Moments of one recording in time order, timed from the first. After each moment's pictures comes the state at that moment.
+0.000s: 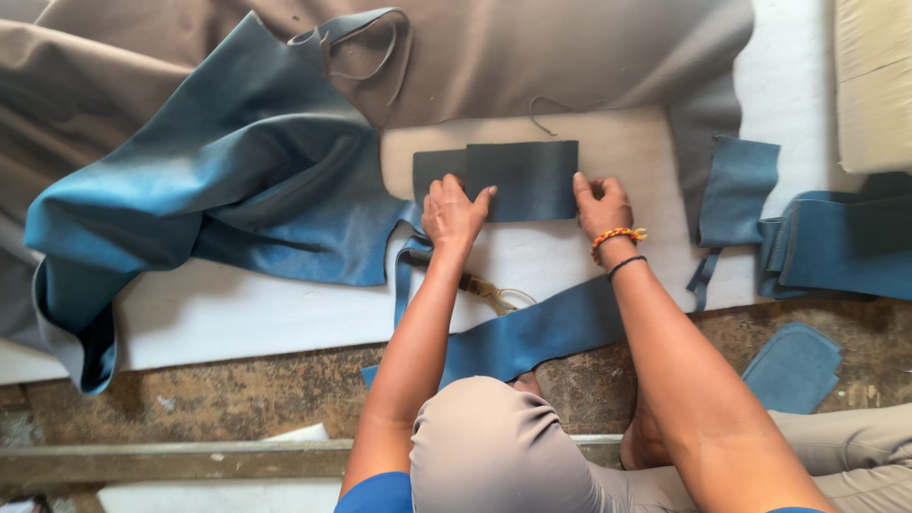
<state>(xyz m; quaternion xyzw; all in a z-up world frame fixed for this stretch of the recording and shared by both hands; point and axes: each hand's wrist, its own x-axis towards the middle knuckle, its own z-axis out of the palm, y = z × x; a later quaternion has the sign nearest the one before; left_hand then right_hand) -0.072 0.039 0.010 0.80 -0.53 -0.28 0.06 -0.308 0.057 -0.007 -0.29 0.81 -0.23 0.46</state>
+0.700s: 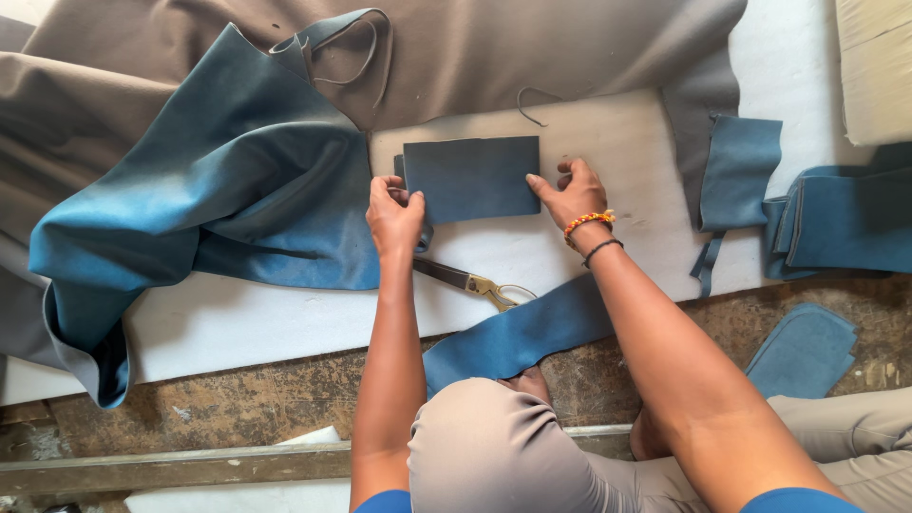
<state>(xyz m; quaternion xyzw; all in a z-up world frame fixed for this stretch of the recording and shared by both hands) -0.005 0.043 0.026 0.80 -0.42 -0.34 0.26 -0.282 0.050 -0.001 -0.44 0.80 -0.16 0.38</state>
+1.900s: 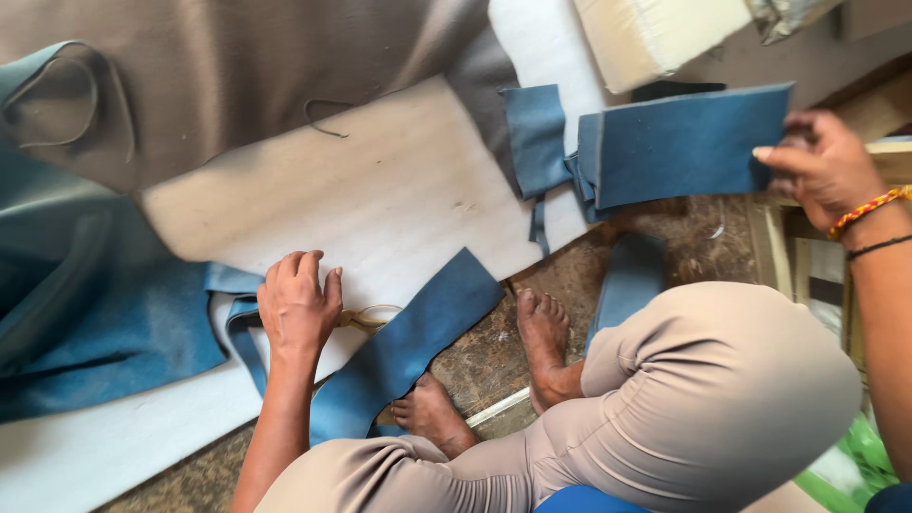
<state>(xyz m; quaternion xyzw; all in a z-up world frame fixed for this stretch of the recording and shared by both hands) -0.084 0.096 0.069 0.59 -0.78 -0.19 0.10 -0.718 0.183 0.217 -0.27 0.83 -0.27 0.41</state>
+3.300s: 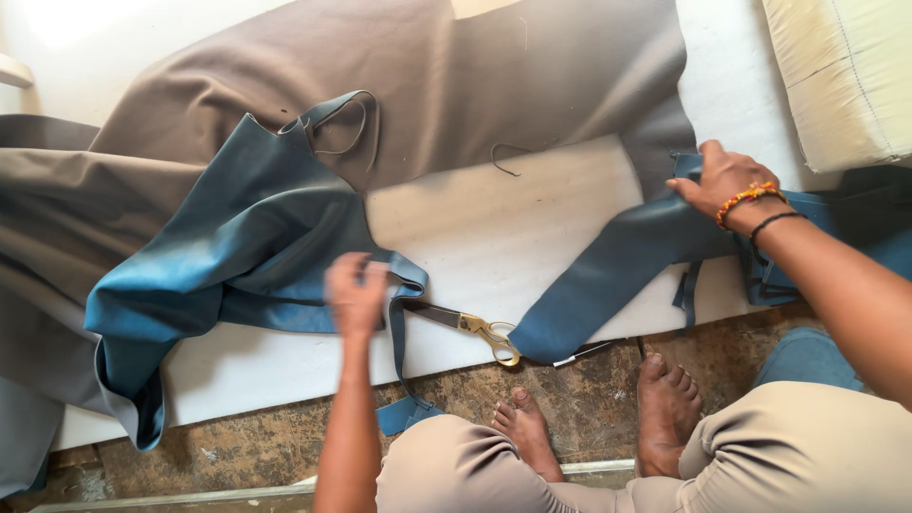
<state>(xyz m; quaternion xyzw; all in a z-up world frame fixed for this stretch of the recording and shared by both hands) 0.058 0.090 0.041 0.76 -0.57 -0.20 0.24 -0.522 0.004 0.062 -0.59 0.76 0.12 0.26</state>
